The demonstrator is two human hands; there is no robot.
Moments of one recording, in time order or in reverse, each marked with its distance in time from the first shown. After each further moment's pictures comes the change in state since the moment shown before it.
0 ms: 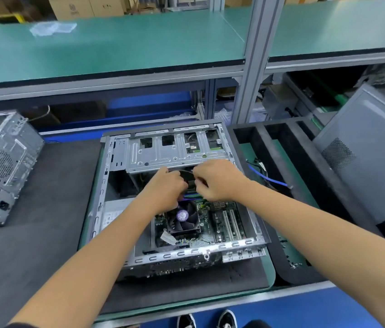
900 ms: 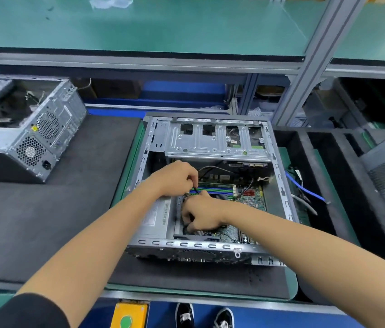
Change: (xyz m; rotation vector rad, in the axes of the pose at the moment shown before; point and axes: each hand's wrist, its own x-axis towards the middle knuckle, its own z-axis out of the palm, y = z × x) left_hand -0.046 -0.039 0.014 -0.869 -0.037 -0.291; right_hand 0.036 -0.094 0.065 0.181 -0.703 -0.133
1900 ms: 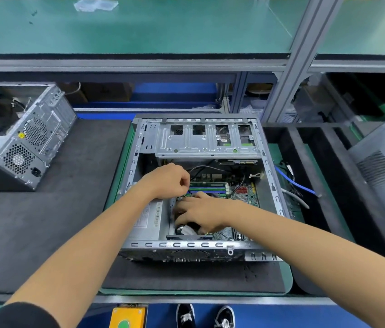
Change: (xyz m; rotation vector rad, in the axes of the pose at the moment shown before) left_hand 0.003 0.000 0.002 0.091 -0.072 -0.015; right_hand -0.019 0.011 0.002 -0.387 -0.032 -0.168
